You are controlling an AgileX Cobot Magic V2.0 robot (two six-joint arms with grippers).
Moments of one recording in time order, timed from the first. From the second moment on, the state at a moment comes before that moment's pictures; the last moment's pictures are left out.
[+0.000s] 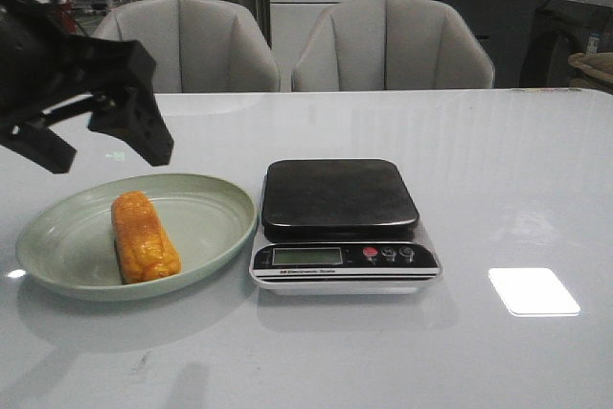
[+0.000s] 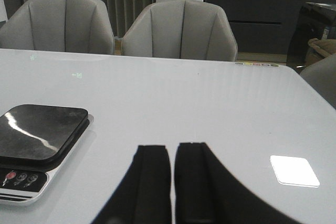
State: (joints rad) left arm -0.46 1.48 -0.84 -0.17 0.34 -0.17; right arm 0.08 -0.01 0.03 0.00 0.07 0.02
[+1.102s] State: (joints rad) left arm -0.55 1.76 -1.18 -0.26 0.42 -0.17; right arm 0.08 -0.01 0.03 0.00 0.07 0.02
